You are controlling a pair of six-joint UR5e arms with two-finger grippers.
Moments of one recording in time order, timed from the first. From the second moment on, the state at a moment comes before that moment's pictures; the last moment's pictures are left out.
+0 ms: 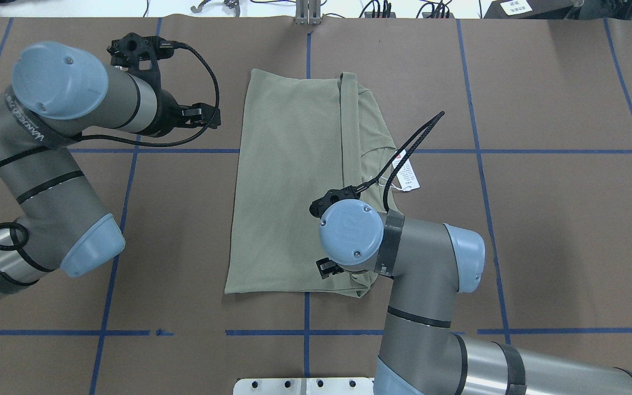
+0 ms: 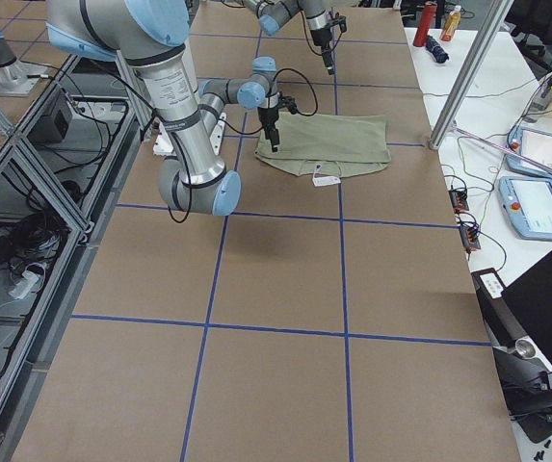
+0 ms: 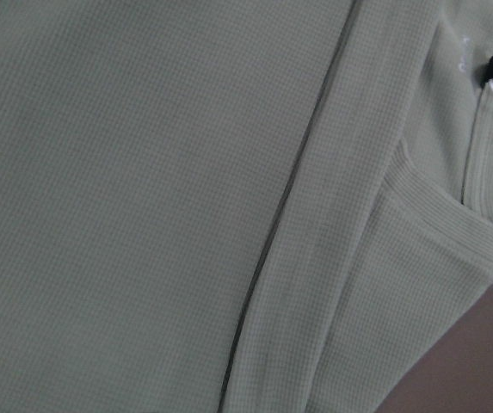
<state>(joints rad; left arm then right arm) -0.74 -2.06 -1.84 -1.81 -1.78 -1.14 0.33 -0.92 1.77 -1.80 1.68 0.94</state>
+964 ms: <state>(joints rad) -0.72 -2.06 -1.83 -1.82 -1.78 -1.15 0.32 -0.93 1.73 -1.85 1.67 0.94</state>
